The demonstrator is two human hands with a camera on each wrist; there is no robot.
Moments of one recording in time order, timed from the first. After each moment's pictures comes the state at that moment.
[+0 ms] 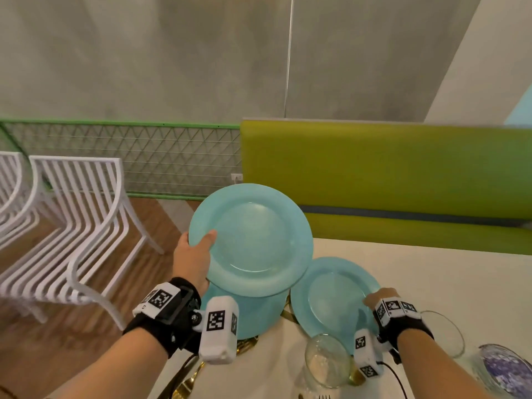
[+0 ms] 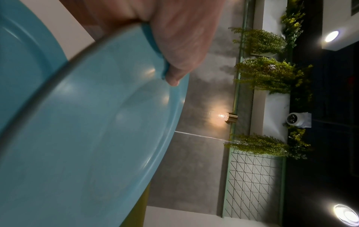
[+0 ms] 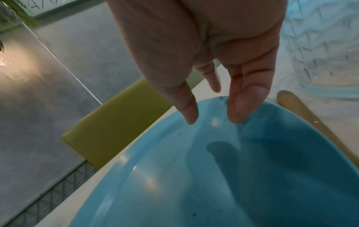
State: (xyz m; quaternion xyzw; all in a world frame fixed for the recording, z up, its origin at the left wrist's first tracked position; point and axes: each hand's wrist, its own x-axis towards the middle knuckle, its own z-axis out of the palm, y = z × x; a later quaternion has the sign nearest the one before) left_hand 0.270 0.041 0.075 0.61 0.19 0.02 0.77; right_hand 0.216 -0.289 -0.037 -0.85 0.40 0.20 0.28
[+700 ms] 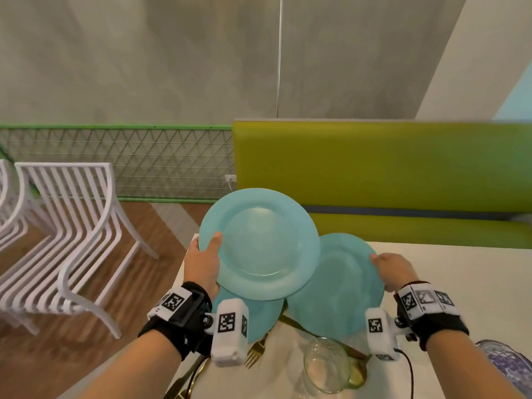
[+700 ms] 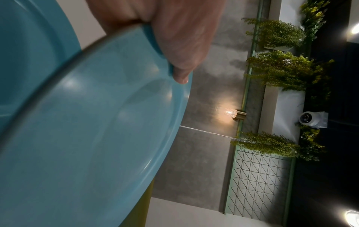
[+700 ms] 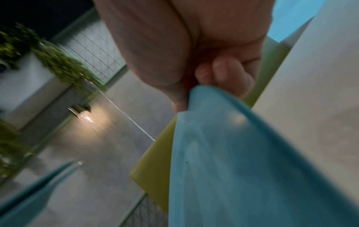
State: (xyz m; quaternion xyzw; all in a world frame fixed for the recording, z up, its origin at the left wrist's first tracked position) left_hand 0.276 0.017 0.068 0.61 0.19 -0.02 0.77; right_hand 0.235 -0.305 0.022 -0.89 0.33 0.08 0.31
